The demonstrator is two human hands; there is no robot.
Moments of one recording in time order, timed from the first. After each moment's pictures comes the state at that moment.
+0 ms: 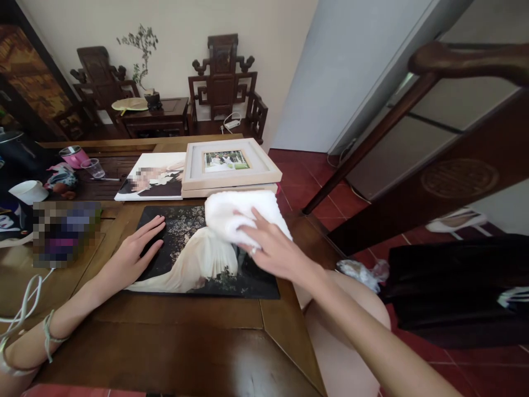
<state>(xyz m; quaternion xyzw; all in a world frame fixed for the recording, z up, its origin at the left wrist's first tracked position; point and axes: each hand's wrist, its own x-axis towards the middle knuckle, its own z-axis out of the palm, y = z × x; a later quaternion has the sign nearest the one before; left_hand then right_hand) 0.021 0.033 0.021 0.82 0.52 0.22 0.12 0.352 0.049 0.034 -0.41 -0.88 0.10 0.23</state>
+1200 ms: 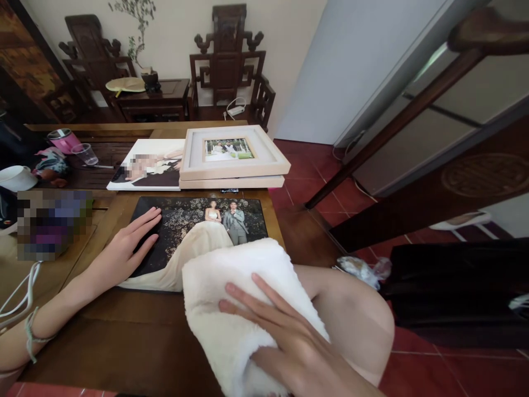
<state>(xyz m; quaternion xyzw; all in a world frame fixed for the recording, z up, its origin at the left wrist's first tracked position) 0.023 0.033 0.023 0.83 0.52 0.19 0.11 0.359 -0.058 0.042 -0.25 -0.94 0.13 0.19</state>
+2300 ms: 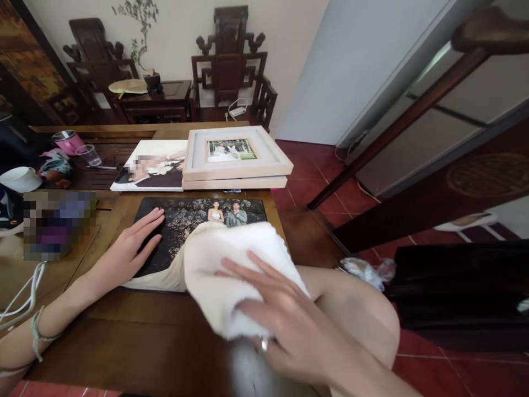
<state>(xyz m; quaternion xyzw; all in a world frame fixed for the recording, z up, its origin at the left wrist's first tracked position) 0.021 0.033 0.022 0.83 0.52 0.19 0.10 0.343 -0.027 0.048 -0.28 -0.94 0.10 0.19</state>
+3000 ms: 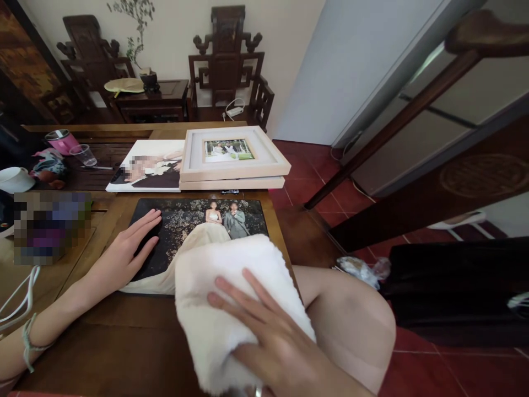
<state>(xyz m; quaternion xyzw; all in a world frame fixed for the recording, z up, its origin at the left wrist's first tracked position) 0.026 0.031 0.024 0.82 0.53 0.18 0.11 0.335 -0.048 0.045 -0.24 -0.94 0.12 0.19</state>
